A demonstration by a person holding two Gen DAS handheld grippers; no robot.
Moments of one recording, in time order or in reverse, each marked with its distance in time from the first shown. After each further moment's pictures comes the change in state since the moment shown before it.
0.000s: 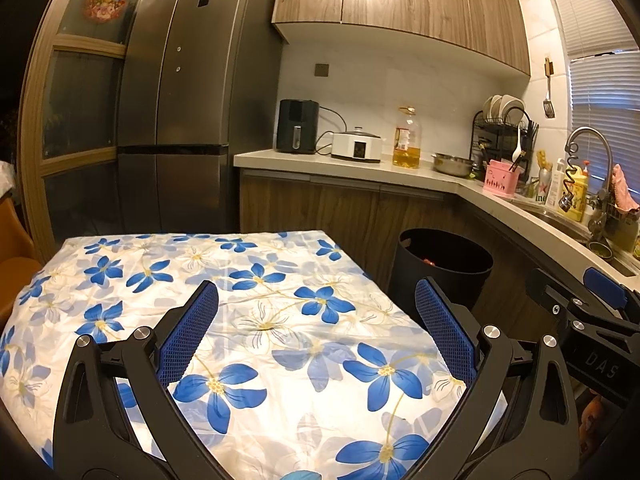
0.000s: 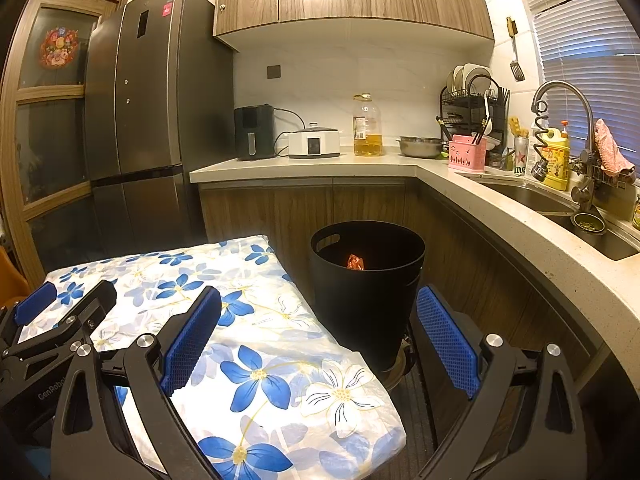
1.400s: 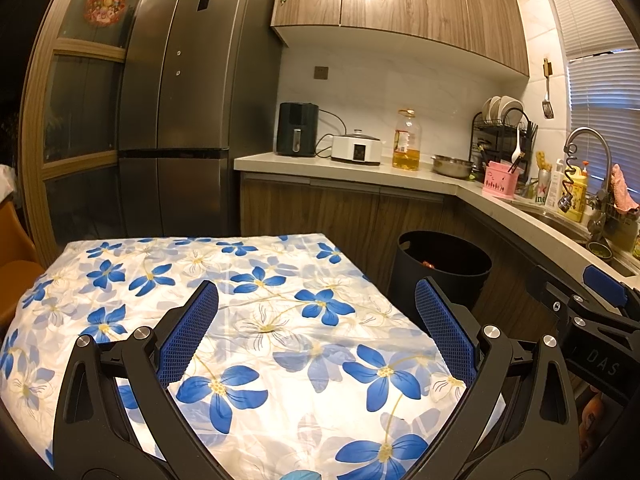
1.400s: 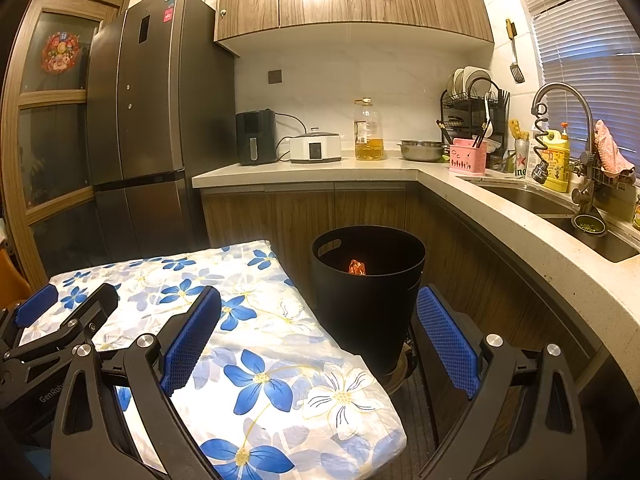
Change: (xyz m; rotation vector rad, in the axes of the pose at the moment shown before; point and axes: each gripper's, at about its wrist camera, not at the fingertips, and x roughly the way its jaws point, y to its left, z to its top) left arm -0.002 0.000 0.000 0.003 -0.004 0.000; right arm 0.000 0.002 0.006 0.005 -0.011 0.006
